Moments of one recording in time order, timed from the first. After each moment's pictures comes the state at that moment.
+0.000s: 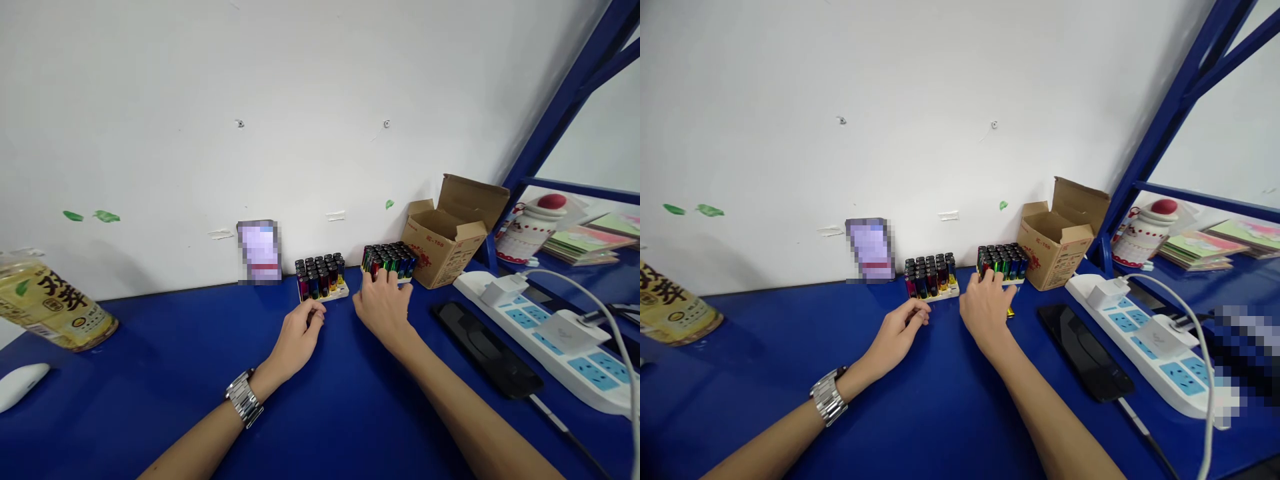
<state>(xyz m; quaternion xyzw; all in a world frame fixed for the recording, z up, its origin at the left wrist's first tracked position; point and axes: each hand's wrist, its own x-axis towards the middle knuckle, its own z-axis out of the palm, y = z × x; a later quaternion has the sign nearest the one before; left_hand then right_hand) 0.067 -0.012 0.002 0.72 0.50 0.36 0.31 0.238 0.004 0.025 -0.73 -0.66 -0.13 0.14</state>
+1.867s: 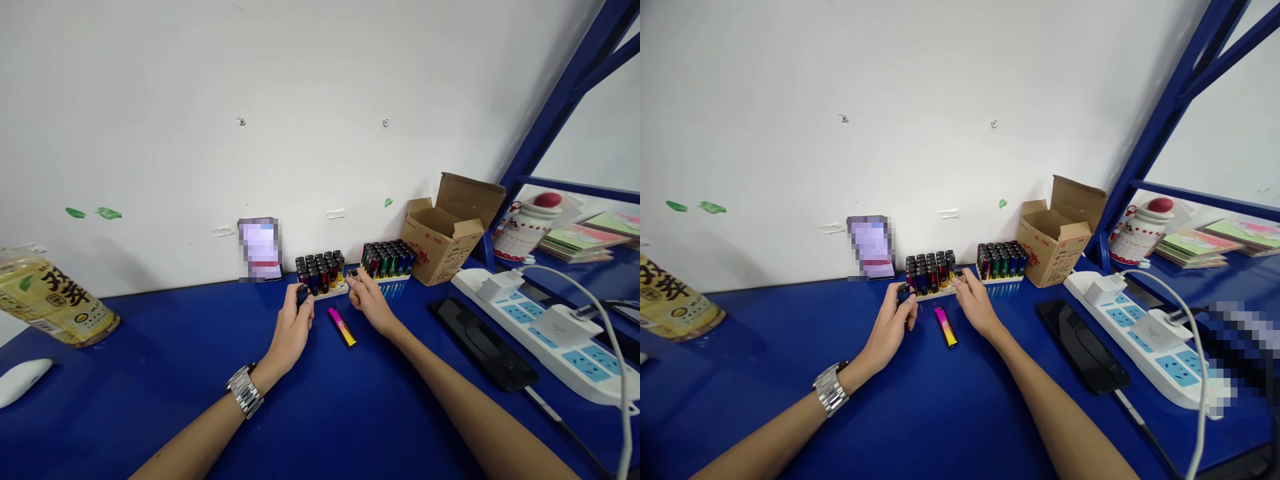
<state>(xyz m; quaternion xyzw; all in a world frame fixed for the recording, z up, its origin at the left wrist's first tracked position) 0.068 -0.015 0.006 0.62 0.50 0.47 0.38 0.245 0.023 -0.005 -0.43 -0.58 0.45 0.52</state>
